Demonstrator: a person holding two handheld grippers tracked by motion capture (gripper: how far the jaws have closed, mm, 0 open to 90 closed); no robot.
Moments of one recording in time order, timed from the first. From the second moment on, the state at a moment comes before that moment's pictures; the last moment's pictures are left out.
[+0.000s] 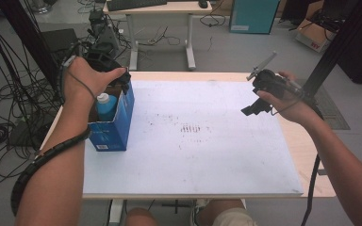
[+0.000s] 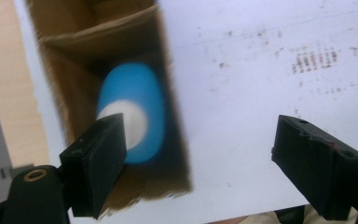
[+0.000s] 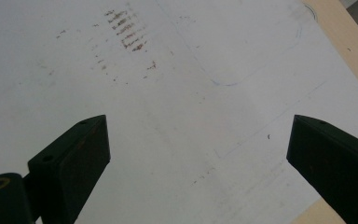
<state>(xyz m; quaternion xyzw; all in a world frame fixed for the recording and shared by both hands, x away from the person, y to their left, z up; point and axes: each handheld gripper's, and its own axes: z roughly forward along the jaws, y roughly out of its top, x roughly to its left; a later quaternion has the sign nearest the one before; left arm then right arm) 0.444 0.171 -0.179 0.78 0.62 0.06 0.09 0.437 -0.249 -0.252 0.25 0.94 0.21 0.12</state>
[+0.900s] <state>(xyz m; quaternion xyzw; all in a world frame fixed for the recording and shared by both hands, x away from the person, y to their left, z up) 0.478 0.095 -0.186 0.80 0.57 0.06 0.14 0.438 -0.254 -0.249 0.24 0.94 0.20 0.12</state>
